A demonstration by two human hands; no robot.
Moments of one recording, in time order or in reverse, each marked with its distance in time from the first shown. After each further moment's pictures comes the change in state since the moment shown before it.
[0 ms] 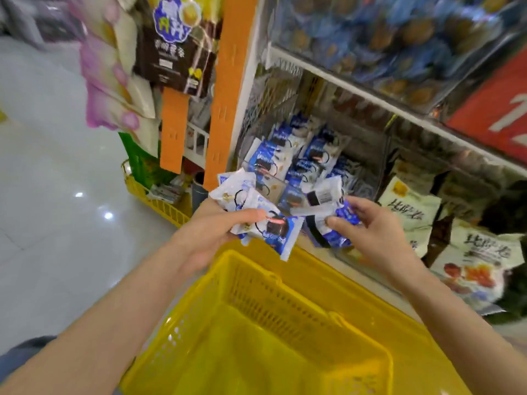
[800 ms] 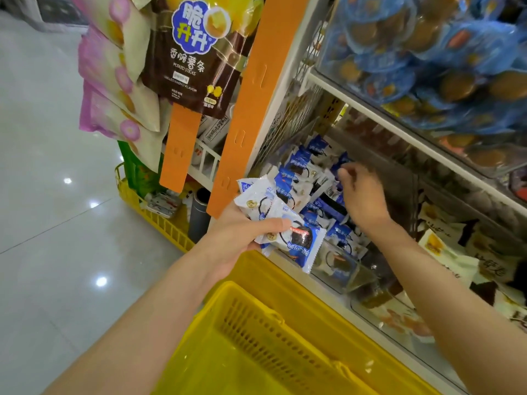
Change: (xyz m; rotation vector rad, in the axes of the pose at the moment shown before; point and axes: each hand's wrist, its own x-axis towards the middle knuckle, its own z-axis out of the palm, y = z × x) left_hand 0.064 0.022 -0.008 -0.102 0.013 -0.014; right_hand 0.167 -0.004 0.030 -0.509 0.175 -0.113
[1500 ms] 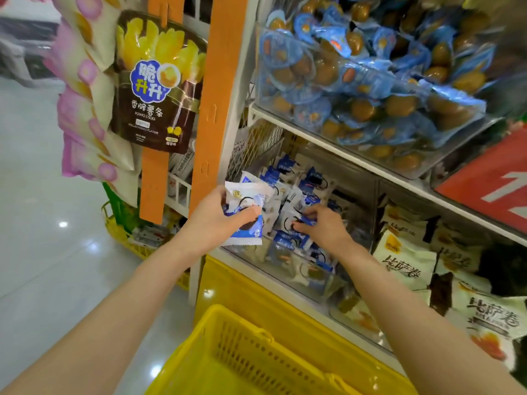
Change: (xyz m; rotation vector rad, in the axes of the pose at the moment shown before) left_hand 0.019 0.038 0.010 0.572 0.129 0.236; right_hand -0.022 0.016 0.000 0.156 -0.288 0.203
